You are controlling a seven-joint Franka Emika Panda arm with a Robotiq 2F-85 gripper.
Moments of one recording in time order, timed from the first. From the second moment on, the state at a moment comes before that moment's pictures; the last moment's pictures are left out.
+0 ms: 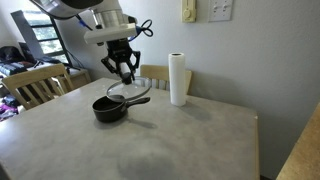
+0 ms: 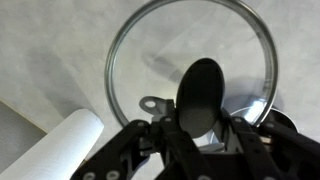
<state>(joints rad) -0.13 0.21 -0.03 -1.93 -0.09 2.22 -0.81</state>
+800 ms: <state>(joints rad) -0.21 0.26 -0.09 -2.03 -0.09 2.37 -0.91</state>
